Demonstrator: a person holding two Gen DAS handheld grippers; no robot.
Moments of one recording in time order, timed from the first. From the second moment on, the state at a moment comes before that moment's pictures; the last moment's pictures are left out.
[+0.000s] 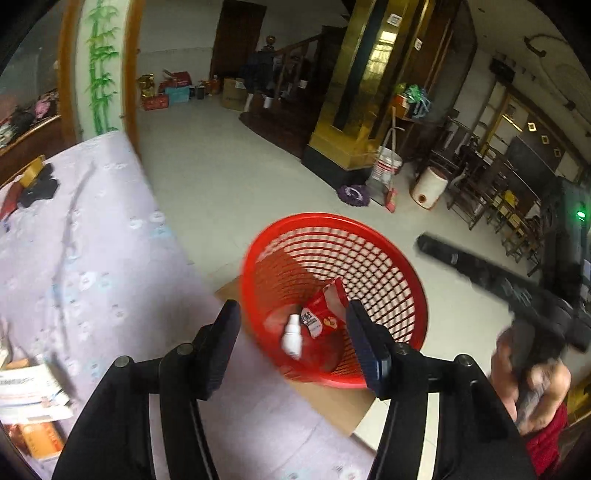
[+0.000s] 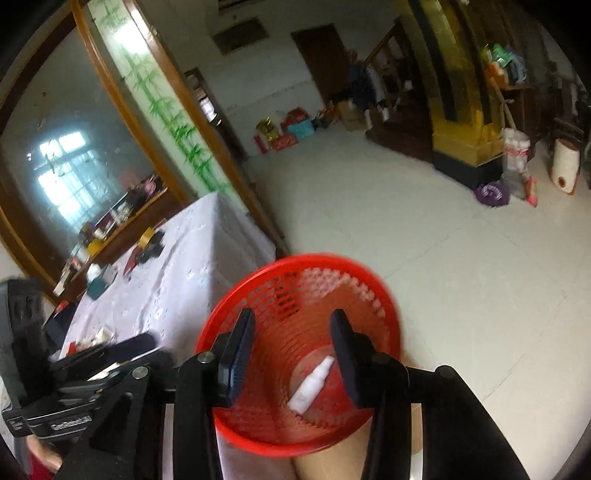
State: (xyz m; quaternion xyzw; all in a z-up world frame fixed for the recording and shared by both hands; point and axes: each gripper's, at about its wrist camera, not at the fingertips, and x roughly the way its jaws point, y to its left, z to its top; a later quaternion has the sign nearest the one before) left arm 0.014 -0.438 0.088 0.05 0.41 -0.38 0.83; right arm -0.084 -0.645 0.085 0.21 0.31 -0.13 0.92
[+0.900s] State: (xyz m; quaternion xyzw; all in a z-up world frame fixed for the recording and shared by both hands) left arm 0.004 -0.285 0.094 0.00 0.41 -0.31 0.86; right arm -0.044 -0.703 0.020 0.14 0.37 -0.44 0.80
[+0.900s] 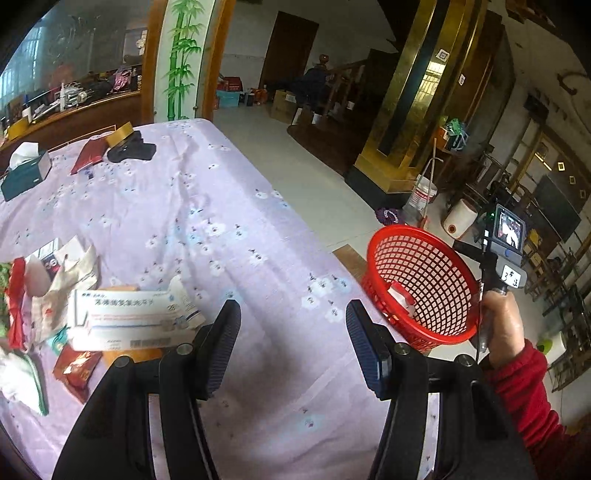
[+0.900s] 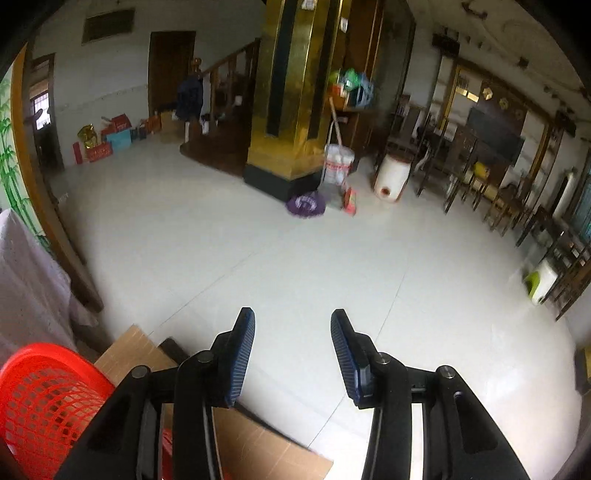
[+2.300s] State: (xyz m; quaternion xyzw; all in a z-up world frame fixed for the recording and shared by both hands) left arm -0.046 -0.027 0.077 -0.08 0.38 -0.13 0.91; right arm -0.031 -0.241 0.093 -0.14 0.33 0.15 0.92
